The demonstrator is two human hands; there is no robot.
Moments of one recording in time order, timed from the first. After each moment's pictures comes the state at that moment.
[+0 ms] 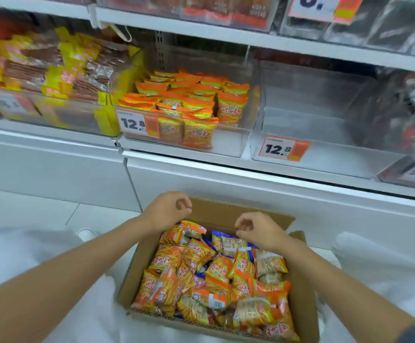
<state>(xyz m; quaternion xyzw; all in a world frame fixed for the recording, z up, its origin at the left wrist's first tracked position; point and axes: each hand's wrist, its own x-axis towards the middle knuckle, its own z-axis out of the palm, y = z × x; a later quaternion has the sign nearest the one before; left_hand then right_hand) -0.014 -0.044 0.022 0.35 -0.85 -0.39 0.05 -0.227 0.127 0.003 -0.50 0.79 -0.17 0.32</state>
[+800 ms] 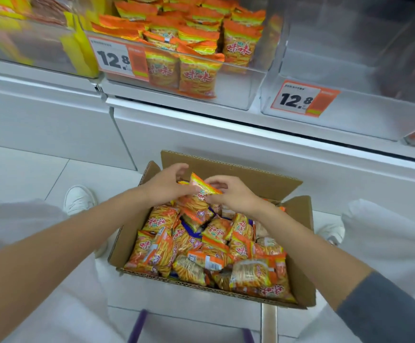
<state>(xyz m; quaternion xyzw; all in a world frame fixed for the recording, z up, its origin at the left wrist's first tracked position) -0.021 -0.029 -0.015 0.41 -0.75 -0.53 -0.01 -0.187 0.087 -0.028 -0.41 0.71 -0.31 0.49</state>
